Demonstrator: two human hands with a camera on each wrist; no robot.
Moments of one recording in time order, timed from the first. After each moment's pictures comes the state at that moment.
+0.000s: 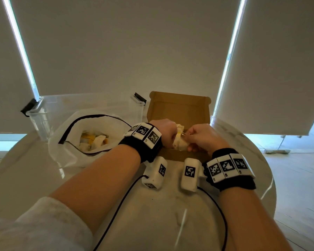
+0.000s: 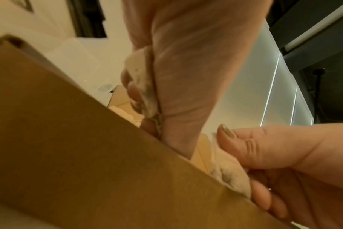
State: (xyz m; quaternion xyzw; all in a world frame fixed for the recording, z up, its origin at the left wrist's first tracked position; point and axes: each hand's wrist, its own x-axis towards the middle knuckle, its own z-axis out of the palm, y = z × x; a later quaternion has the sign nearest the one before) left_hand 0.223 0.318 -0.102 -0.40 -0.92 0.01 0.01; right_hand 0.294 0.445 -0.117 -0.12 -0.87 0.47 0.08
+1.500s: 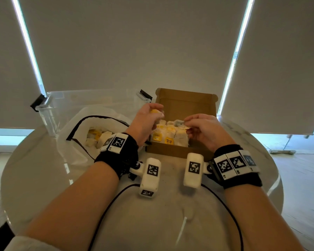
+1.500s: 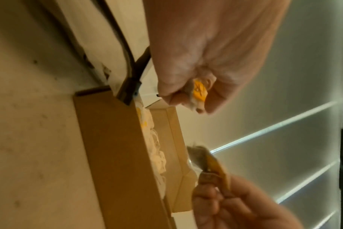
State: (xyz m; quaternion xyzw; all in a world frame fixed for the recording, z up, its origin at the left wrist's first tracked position) left_hand 0.233 0.261 -0.114 -0.19 -0.66 -0.72 -0.04; right_hand 0.294 0.426 -0.105 -0.09 -0.71 0.68 0.12
